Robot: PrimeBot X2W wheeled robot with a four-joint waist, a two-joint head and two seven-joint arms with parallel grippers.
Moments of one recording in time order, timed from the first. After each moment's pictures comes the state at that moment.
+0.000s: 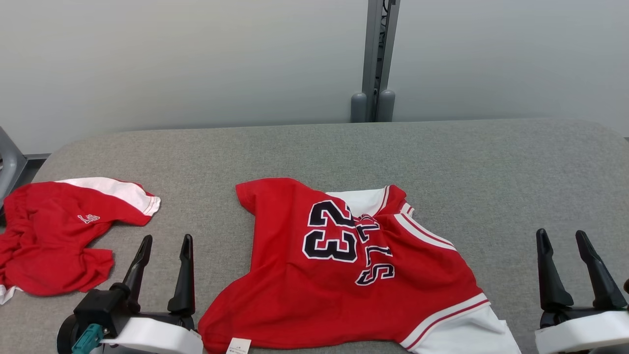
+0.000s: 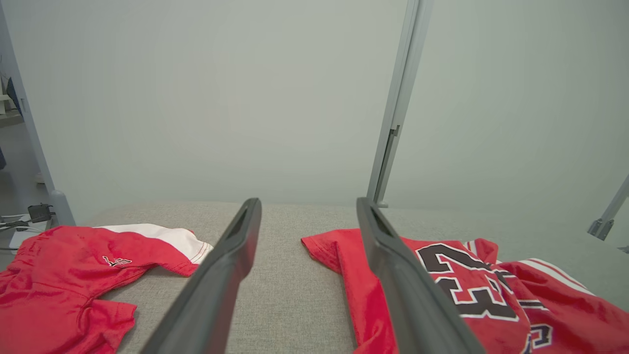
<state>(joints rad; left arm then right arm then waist) -0.01 0.28 -0.31 0.07 -0.50 0.16 -0.26 0.07 -0.12 -0.04 -0.02 0.36 0.13 -0.14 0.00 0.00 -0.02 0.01</state>
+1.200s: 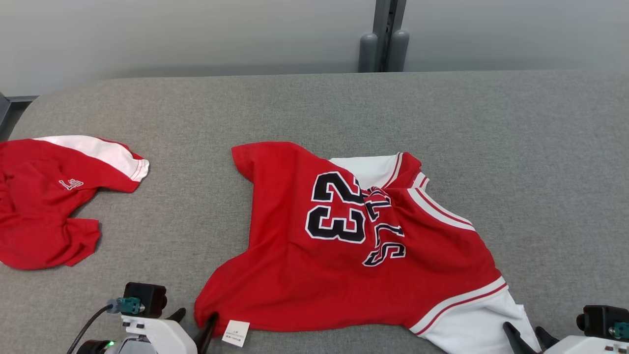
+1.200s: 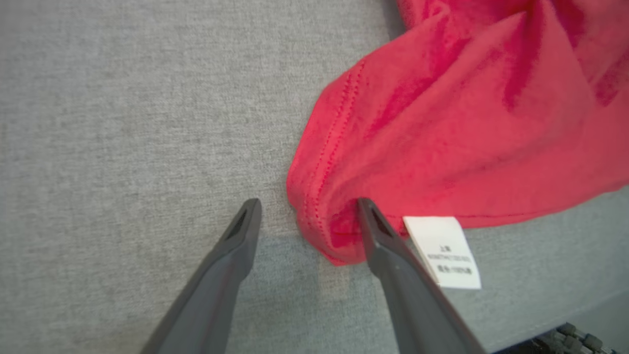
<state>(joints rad) -0.03 0.41 -0.44 0.13 -0.66 0.08 0.35 0.15 -0.12 -0.05 0.11 0.46 0.13 0.40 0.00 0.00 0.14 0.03</state>
